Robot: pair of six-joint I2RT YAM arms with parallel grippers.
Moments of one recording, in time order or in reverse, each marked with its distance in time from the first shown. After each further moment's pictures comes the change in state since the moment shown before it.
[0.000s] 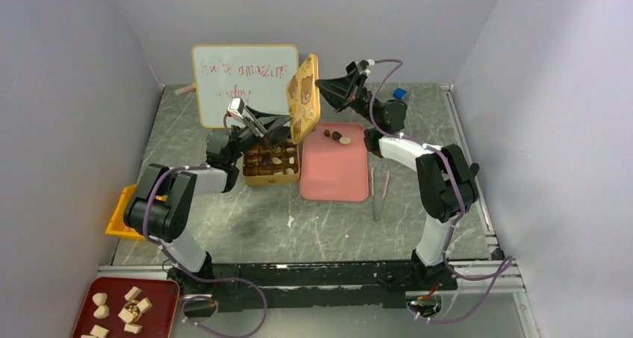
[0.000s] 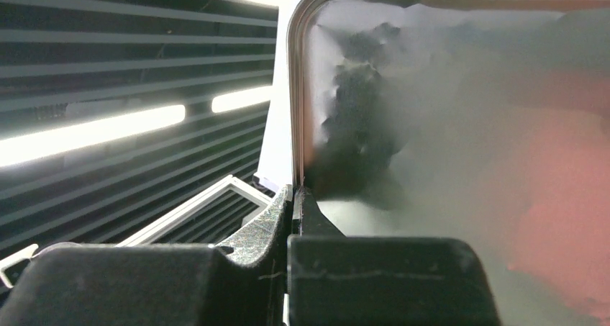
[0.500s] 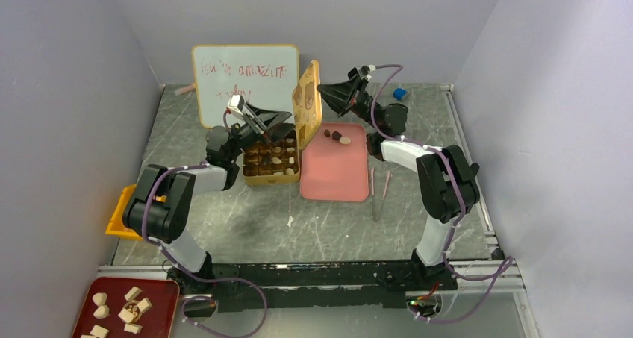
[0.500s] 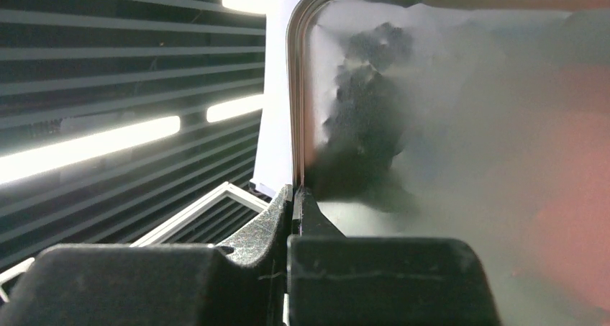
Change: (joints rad) left arm 0.000 -0.009 0.026 -0.037 -0.004 -0.005; right arm -0.017 -0.010 -0.055 -0.003 -0.016 -0.001
